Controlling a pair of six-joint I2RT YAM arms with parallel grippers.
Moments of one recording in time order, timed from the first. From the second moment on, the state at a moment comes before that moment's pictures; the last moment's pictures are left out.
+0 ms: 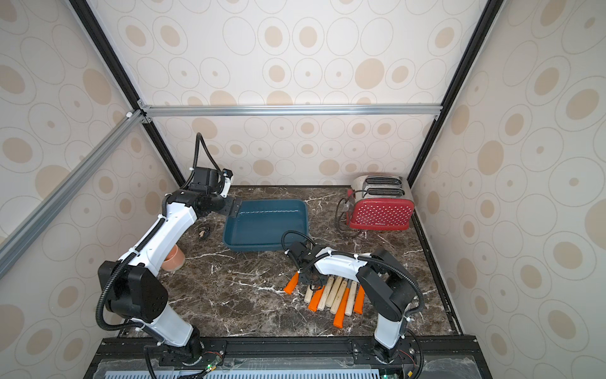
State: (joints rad) left arm -0.19 1.64 1.56 -0.76 -0.09 0.18; right arm 0.83 1.77 1.06 -0.72 0.18 0.96
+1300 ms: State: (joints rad) left arm -0.19 1.66 1.60 -0.76 -0.02 0.19; right arm 0.72 1.76 1.06 -0.81 0.29 0.89
